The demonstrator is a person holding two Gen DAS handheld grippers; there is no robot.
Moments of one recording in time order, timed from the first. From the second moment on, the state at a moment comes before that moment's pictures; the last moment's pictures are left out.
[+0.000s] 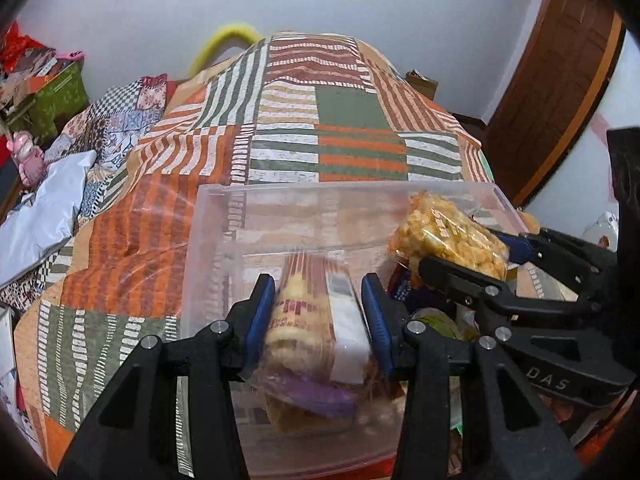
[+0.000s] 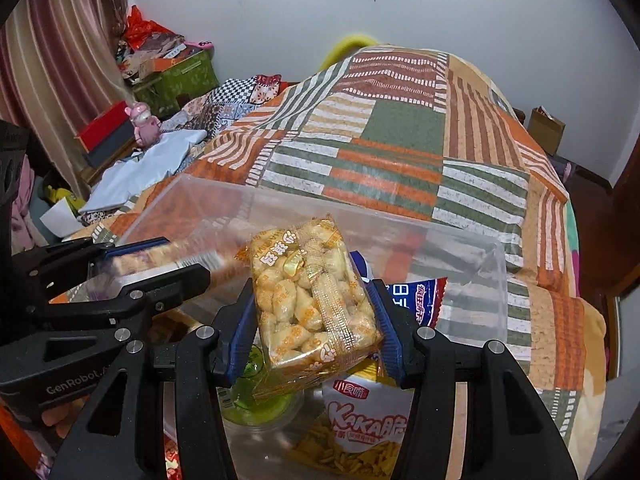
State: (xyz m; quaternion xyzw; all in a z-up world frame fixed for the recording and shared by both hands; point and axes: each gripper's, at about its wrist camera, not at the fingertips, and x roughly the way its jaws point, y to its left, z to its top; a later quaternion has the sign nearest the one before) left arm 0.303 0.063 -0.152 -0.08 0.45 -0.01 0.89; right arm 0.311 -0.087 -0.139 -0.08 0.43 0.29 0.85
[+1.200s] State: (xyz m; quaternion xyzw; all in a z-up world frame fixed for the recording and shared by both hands) left arm 0.171 0.064 -0.080 -0.06 0.38 0.02 0.92; right arm 0.215 -0.135 -0.078 -0.07 0.36 0.29 0.88
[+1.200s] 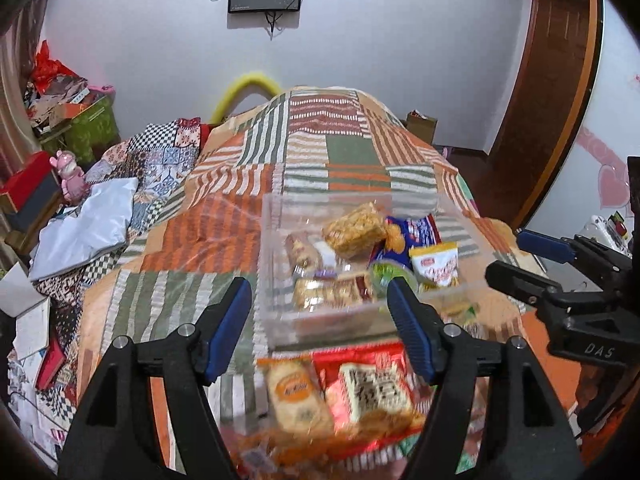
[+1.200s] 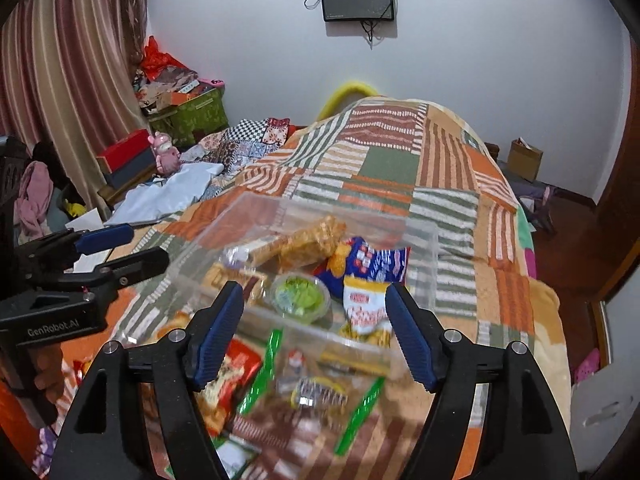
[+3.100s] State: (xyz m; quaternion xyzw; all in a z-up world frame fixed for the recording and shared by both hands) left arm 0.127 0.081 -0.135 -0.11 0.42 0.00 0.90; right arm 0.199 -0.161 -0.142 -0.02 0.44 0.28 0.85
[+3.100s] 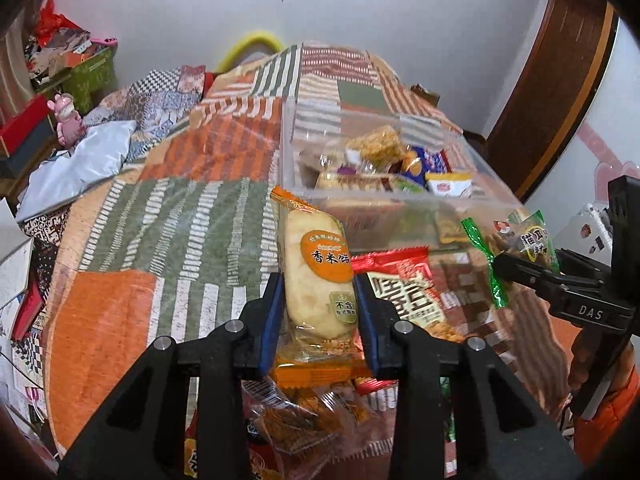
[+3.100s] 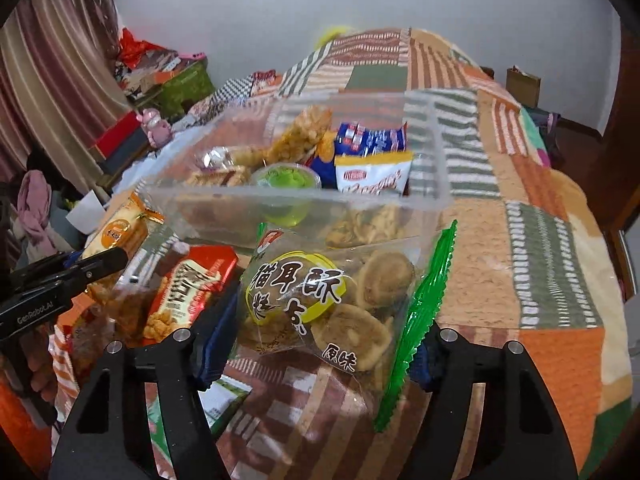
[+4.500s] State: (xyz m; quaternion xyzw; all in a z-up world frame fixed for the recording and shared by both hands) left arm 0.279 0.084 -0.131 -0.10 0.42 -0.01 0.90; right arm 0.291 -0.076 -0.133 -0.07 0.42 0.32 0.85
